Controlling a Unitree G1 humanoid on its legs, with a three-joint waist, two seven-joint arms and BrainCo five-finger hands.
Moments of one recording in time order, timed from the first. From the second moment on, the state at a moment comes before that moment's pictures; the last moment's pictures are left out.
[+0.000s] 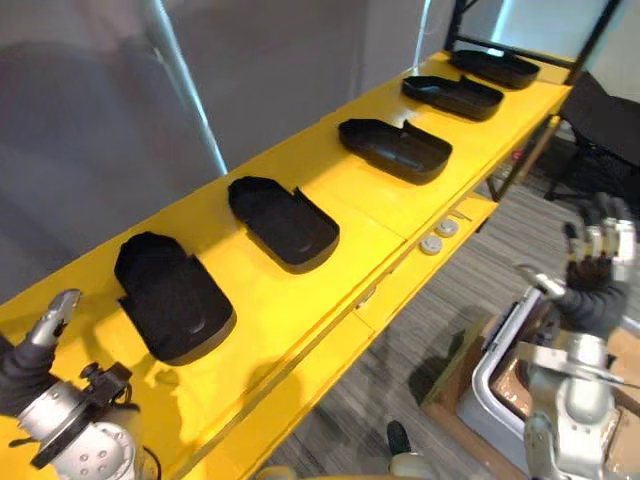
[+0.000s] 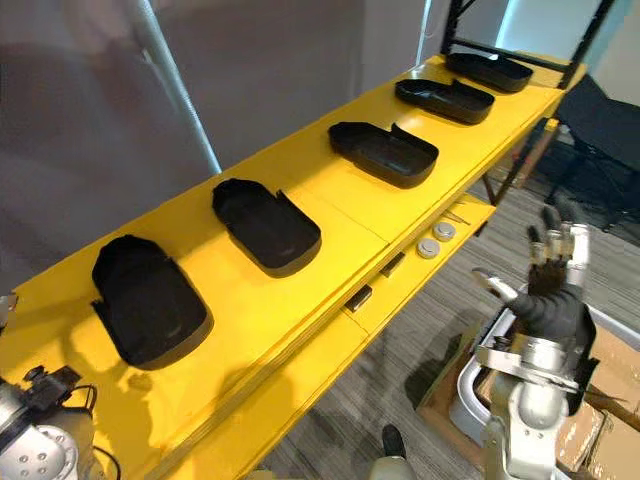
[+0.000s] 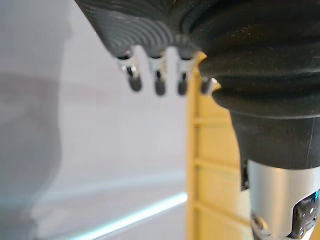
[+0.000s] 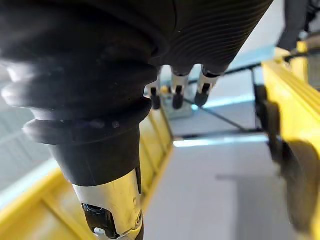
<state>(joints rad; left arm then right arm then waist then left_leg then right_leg) 0.35 0.03 0.42 -0.65 0.01 -0.45 0.54 0.13 -0.18 -0.19 -0.24 0.33 -0.43 0.00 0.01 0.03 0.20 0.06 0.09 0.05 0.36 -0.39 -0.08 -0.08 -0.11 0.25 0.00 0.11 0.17</state>
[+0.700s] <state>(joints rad) 0.30 0.07 0.45 -0.65 -0.01 -0.53 0.48 0.12 -0.06 -0.10 -0.17 0.40 -0.41 -0.01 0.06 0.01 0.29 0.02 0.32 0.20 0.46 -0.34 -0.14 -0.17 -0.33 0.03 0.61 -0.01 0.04</state>
